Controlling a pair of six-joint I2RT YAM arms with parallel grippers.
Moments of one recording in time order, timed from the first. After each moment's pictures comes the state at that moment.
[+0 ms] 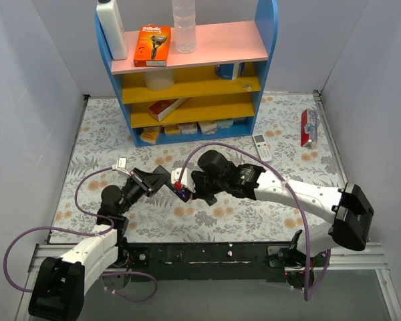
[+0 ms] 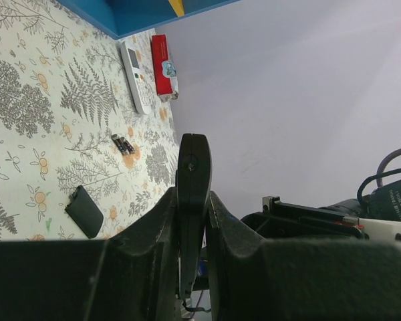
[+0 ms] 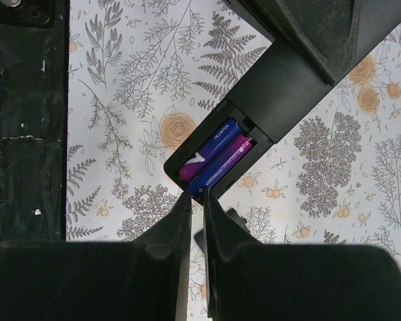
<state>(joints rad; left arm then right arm) -0.24 0.82 0.04 0.85 0.50 -1.33 1.11 1.43 1.12 -0.41 -0.31 -0.49</state>
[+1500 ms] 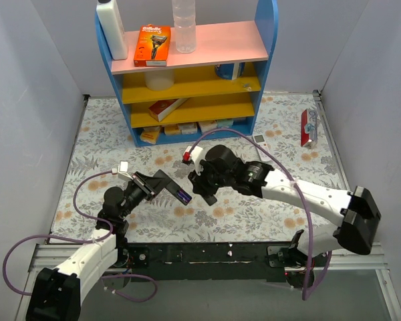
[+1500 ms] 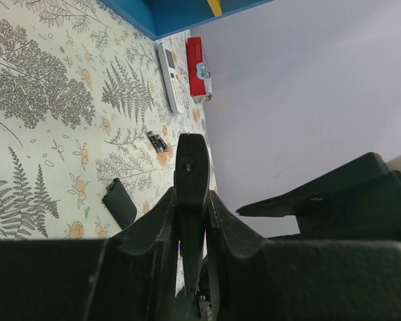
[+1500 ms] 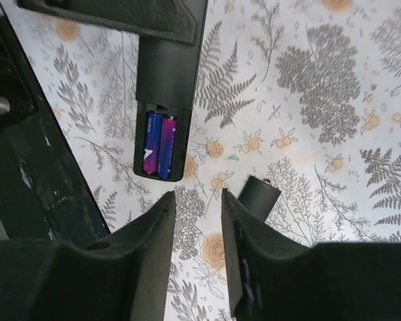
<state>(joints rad) -0.28 0.70 0.03 0.65 0.39 -1.22 1.06 1.44 1.16 -0.46 -0.14 -0.01</state>
